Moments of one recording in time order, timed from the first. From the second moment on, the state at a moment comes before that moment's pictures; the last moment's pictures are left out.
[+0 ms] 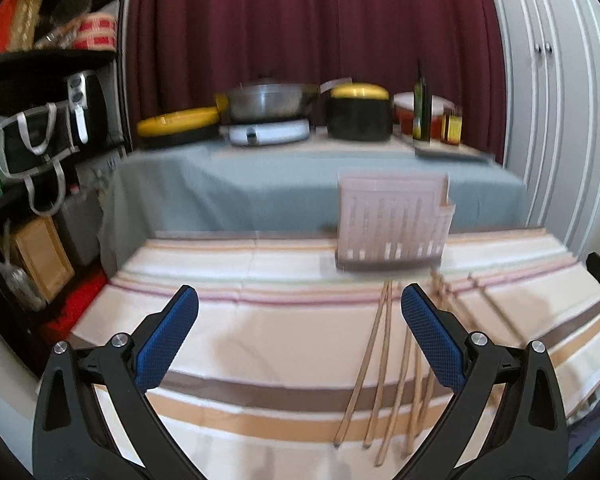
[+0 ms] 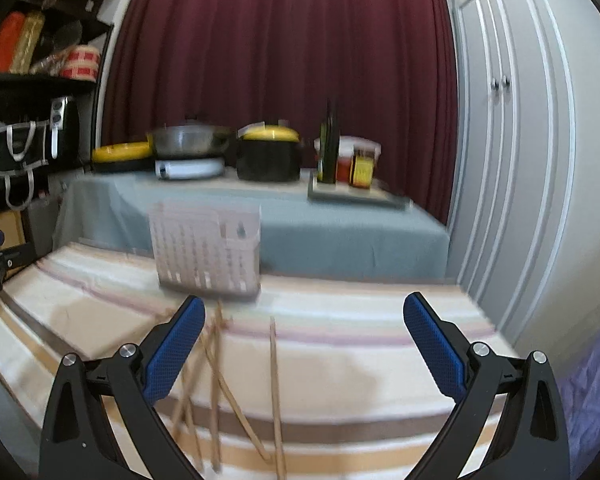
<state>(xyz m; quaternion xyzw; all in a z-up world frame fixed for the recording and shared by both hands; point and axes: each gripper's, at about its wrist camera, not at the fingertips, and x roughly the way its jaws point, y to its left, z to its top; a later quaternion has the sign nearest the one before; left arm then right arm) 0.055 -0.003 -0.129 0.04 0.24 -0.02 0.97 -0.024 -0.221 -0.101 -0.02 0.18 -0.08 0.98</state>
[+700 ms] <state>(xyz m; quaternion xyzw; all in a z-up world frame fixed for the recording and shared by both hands) 0.054 0.002 -0.222 0.05 0.30 -0.03 0.95 -0.051 -0.230 -0.210 -0.01 0.28 -0.02 0.96</state>
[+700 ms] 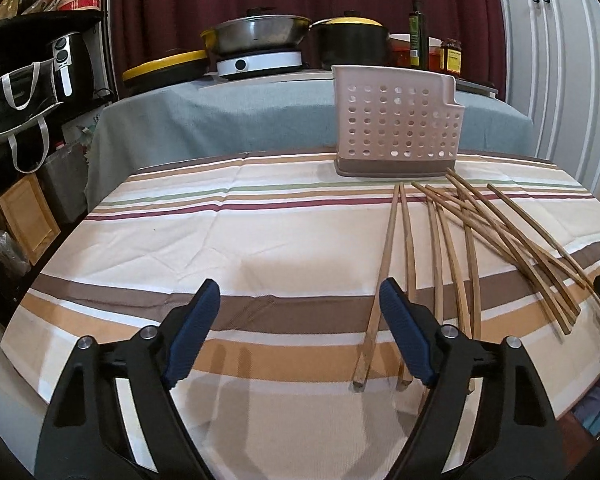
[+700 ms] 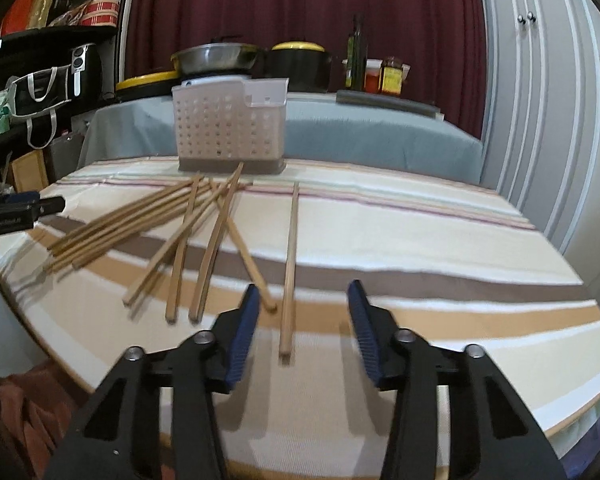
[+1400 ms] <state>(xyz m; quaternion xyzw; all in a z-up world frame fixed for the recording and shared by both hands) 0.055 -0.009 -0.247 0.06 0.33 -0.06 0.94 -0.047 -0.244 -0.222 0.02 0.28 -0.02 0.96</state>
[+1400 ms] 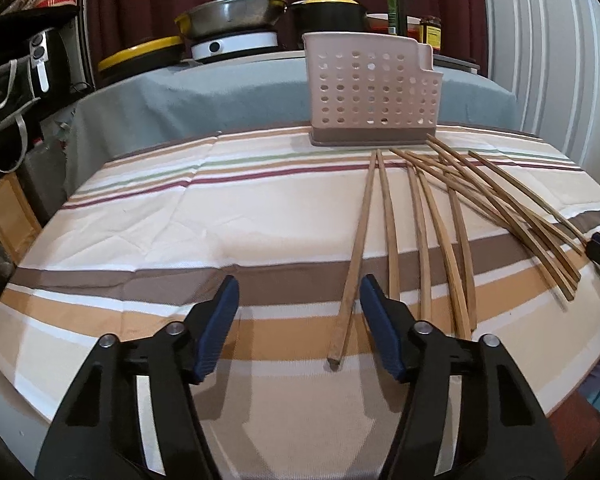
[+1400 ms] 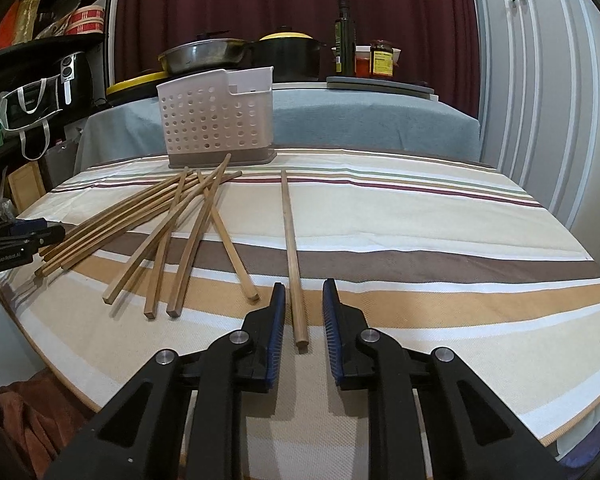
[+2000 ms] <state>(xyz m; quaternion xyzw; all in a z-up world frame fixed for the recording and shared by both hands) 0.042 -0.019 -0.255 0.08 0.32 -0.12 0.94 -0.046 -0.241 -0.221 0.03 0.28 -0.01 0.96</state>
